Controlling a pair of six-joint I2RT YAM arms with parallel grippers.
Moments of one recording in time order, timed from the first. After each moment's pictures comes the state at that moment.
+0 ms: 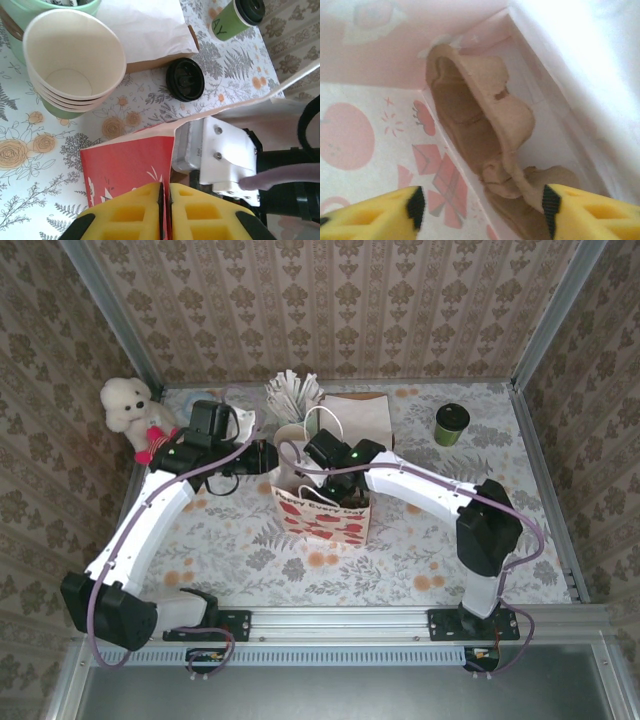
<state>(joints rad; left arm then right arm) -0.38 1.24 1.25 -0.80 0.47 -0.30 0.81 1.84 1.55 -0.90 -0.09 -0.03</state>
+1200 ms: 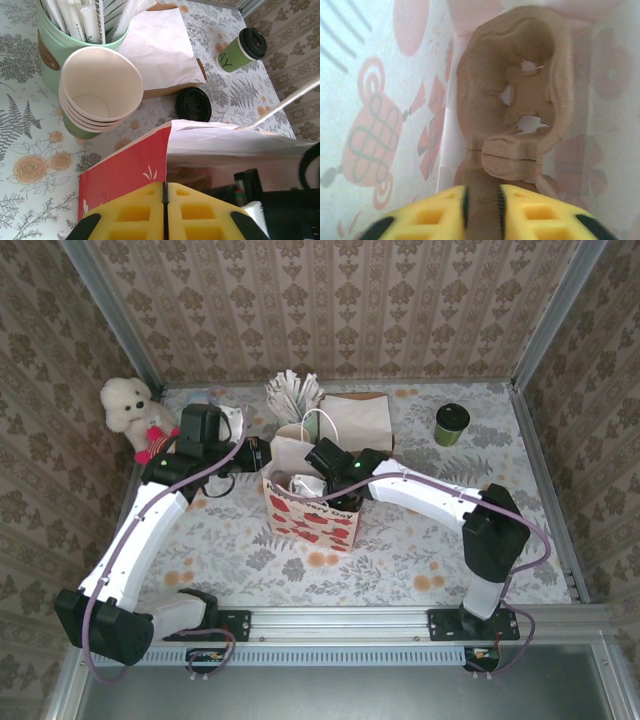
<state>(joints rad) -0.37 1.17 1.20 -0.70 0.41 -0.36 0.83 1.79 1.45 -0.82 -0.17 -0.50</state>
